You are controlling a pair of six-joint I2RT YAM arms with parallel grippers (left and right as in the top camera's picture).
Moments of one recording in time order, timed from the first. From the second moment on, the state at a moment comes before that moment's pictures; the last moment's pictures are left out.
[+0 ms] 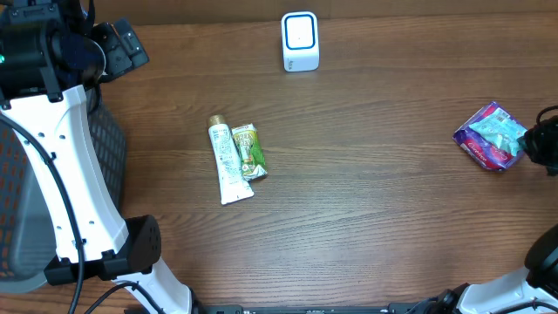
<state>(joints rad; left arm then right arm) 0.13 1.91 2.63 -1.69 -0.13 -0.37 -0.66 1.81 1.34 -0.76 -0.39 0.44</state>
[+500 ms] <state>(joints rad) 0.13 1.91 2.63 -1.69 -0.13 -0.37 -0.51 1.79 1.48 -0.83 -0.44 0.37</state>
